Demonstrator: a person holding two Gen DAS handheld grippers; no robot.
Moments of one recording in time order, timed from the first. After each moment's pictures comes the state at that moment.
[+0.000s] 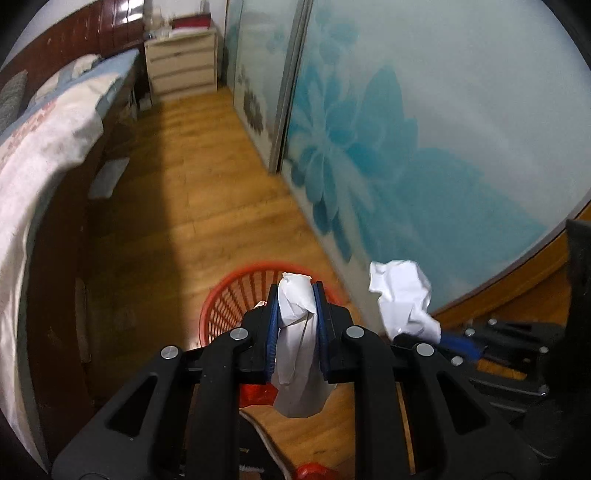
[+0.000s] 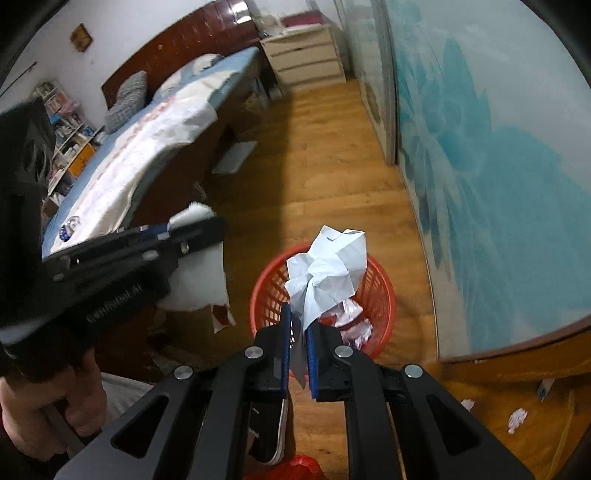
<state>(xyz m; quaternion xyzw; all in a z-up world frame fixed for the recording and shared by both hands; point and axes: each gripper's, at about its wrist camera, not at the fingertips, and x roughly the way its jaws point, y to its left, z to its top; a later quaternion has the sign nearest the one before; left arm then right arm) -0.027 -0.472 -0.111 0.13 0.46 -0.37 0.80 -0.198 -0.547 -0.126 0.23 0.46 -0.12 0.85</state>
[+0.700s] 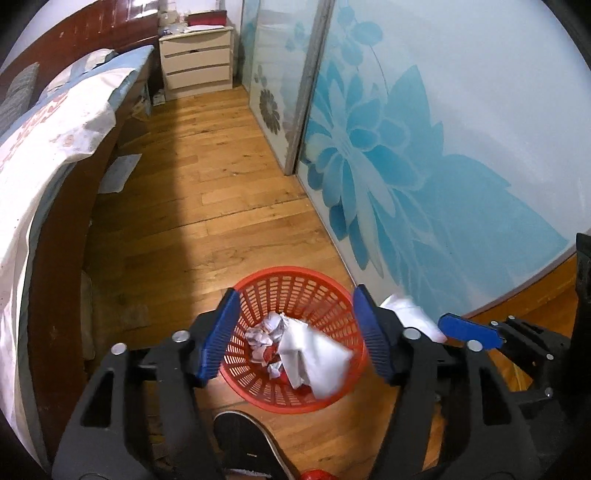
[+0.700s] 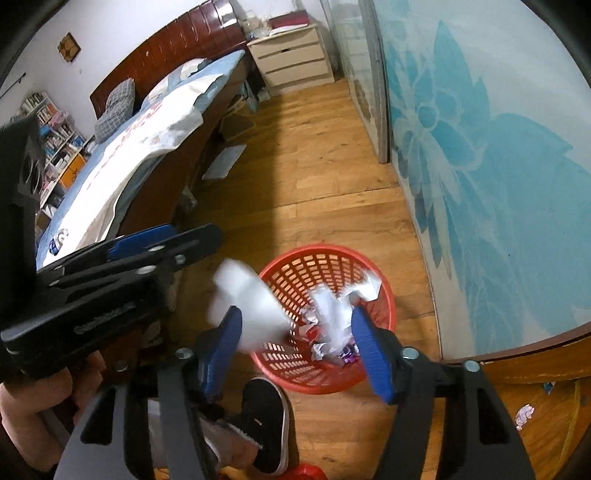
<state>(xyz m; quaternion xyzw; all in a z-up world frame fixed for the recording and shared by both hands) -0.019 -0.460 -0.120 0.12 0.45 -0.34 0.82 -0.164 -0.539 -0.131 0.24 0.45 -0.14 0.85</state>
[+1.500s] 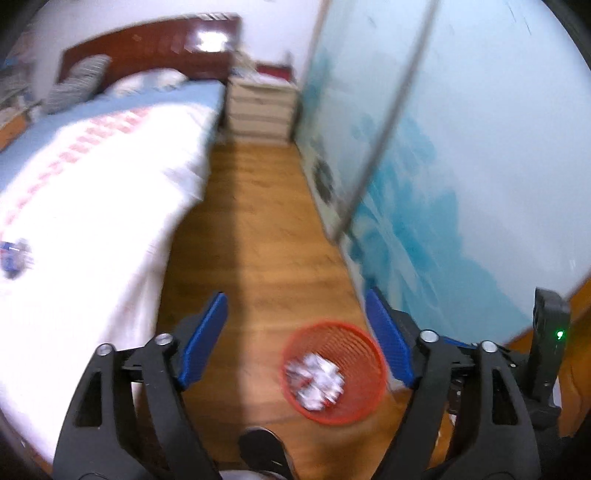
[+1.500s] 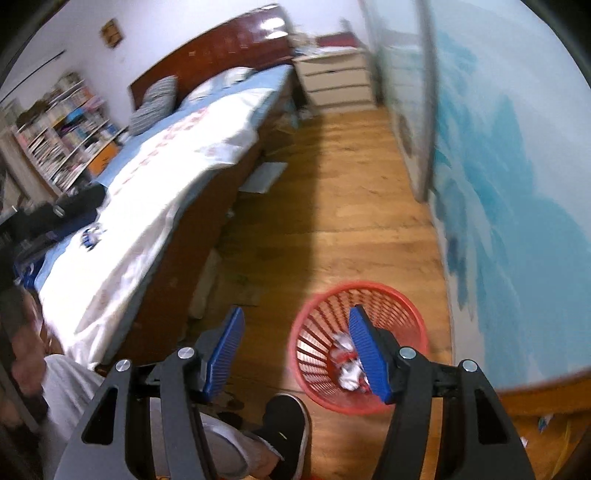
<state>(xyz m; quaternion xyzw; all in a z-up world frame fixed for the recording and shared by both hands) 0.016 -0.291 0.015 0.01 0.38 -0.27 0.89 -0.116 -0.475 -0.053 0.19 0.42 -0.08 0.89</state>
